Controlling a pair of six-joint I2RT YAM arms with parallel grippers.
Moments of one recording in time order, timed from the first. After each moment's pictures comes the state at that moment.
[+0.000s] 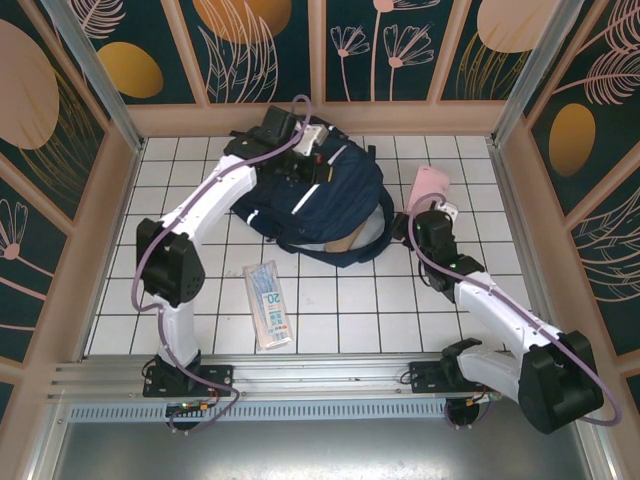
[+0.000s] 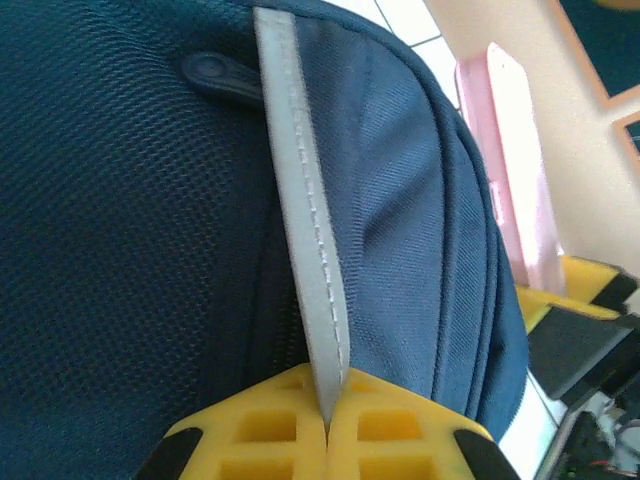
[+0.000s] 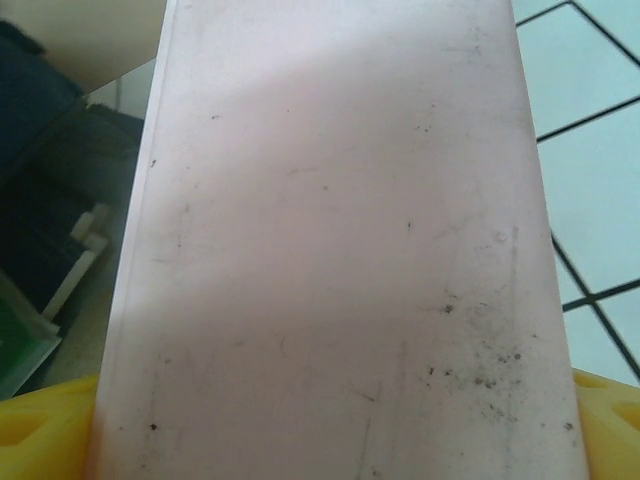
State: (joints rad) left arm -0.48 1.92 1.84 -0.70 0.54 -0.30; right arm 0.43 1.07 0.58 -0.12 0.31 0.61
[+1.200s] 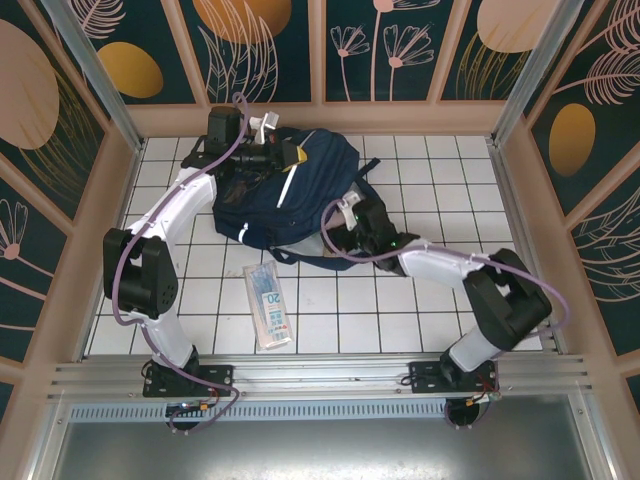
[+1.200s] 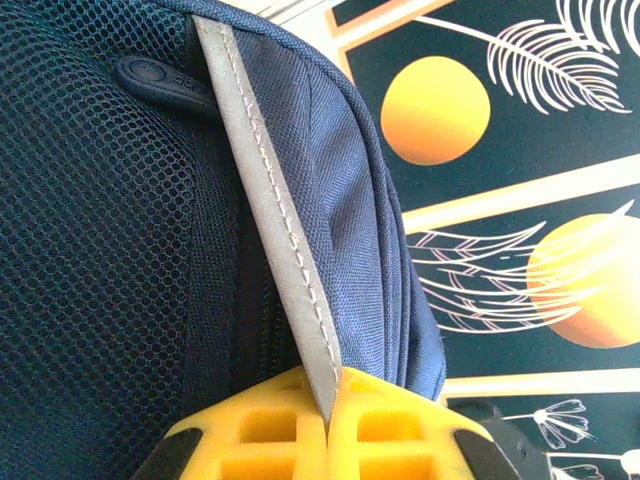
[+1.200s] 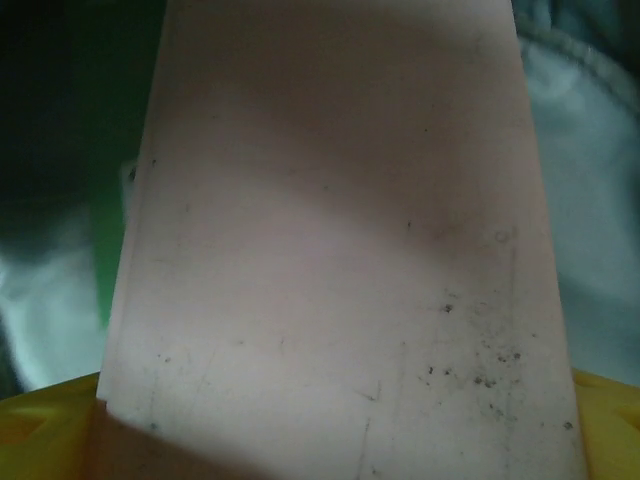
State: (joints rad) left arm -0.29 1.80 1.55 -0.24 0.94 -0.76; right arm 0.64 1.59 0.86 0.11 0.04 0.02
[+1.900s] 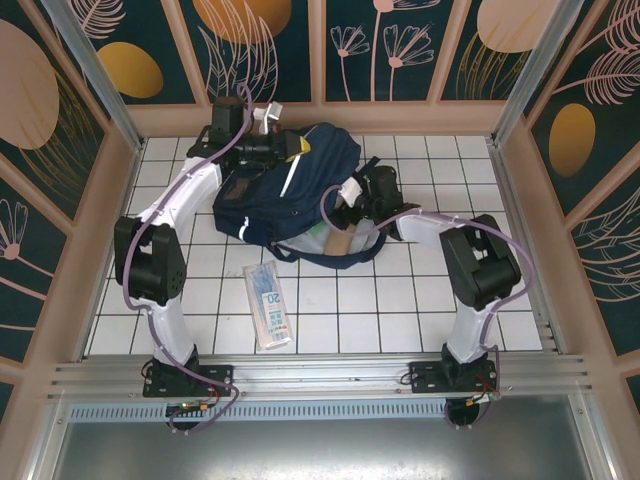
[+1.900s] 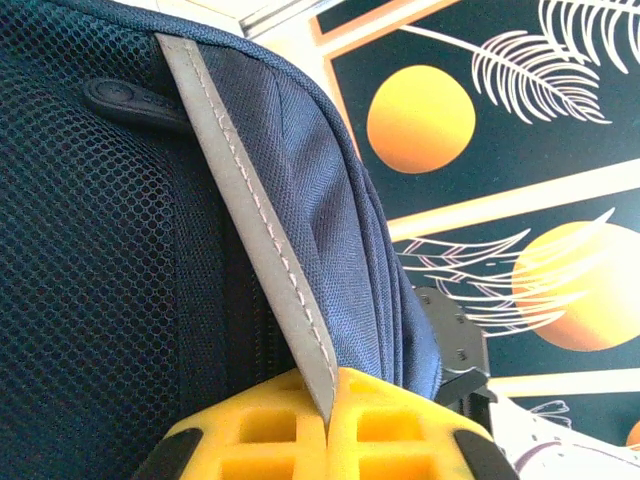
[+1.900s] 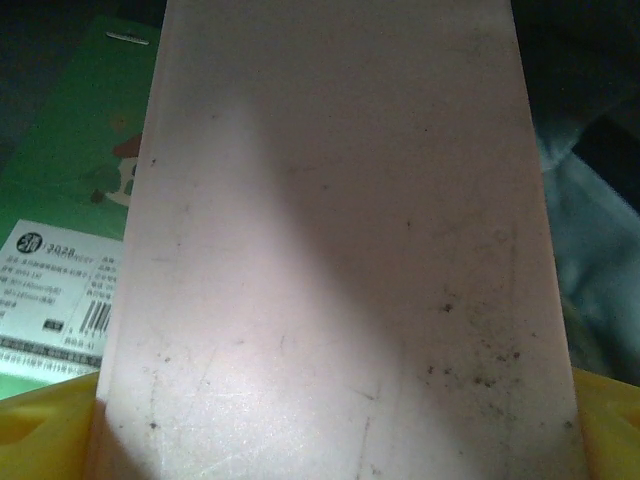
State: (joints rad) left arm -0.28 1.92 1.70 -0.24 0.99 -0.78; right arm 0.47 1.86 1.08 0.24 -0.37 -0.47
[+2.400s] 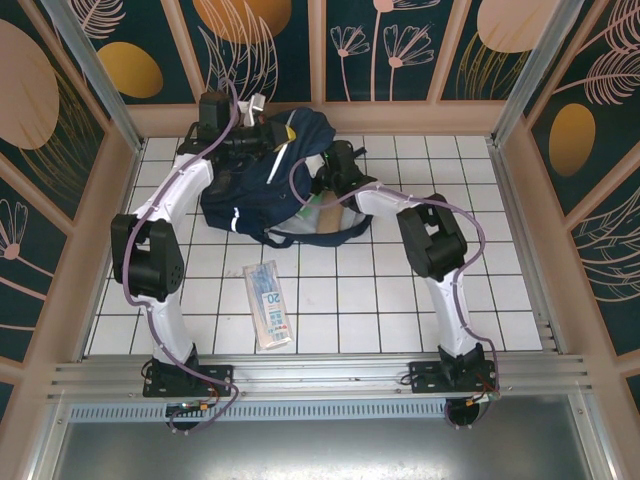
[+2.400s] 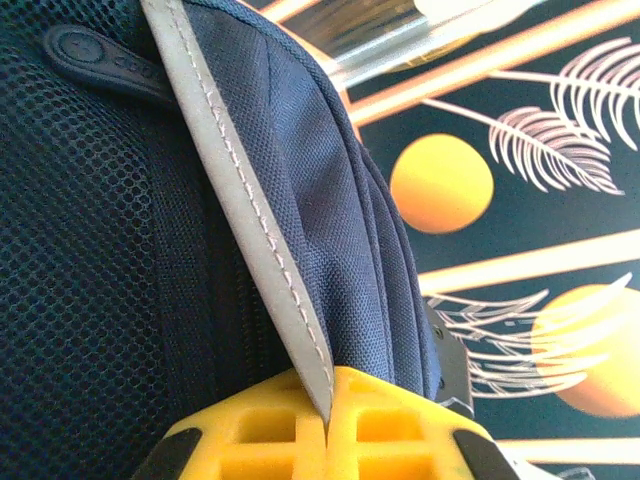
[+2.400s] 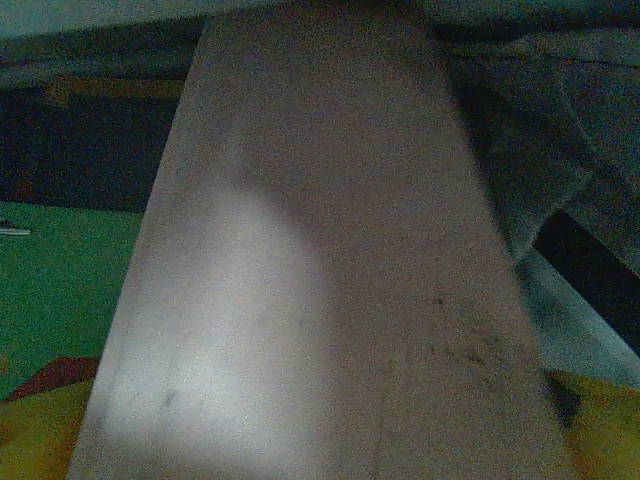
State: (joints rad) left arm -0.22 1.93 1.71 -0.19 0.91 -0.82; right arm 0.57 2.24 1.64 0.16 -0.22 -0.40
